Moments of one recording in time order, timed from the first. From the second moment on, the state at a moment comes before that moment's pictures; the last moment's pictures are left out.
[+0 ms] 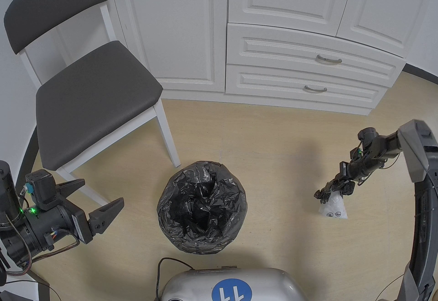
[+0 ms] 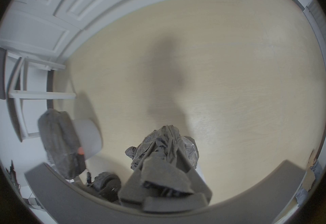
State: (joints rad) left arm -0.44 1.13 -0.31 -0.53 0.04 -0.07; right arm -0.16 2.57 -1.77 0.26 0.31 0.05
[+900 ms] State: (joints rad) left arm -0.34 0.97 -0.34 -0.53 0.04 0.07; right arm 0.09 1.46 -0.80 -0.33 0.35 -0.02
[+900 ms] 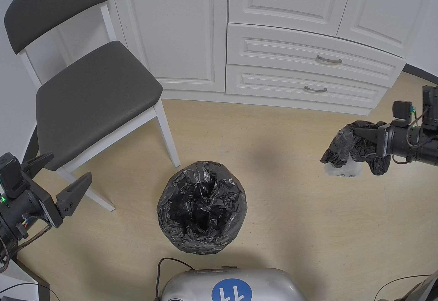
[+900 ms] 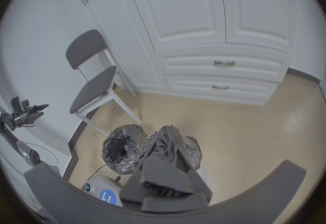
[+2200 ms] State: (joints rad) left arm -0.08 0.96 -0.35 -0.53 0.04 0.24; right arm 0.76 1.11 -0.53 -0.73 0.08 0.01
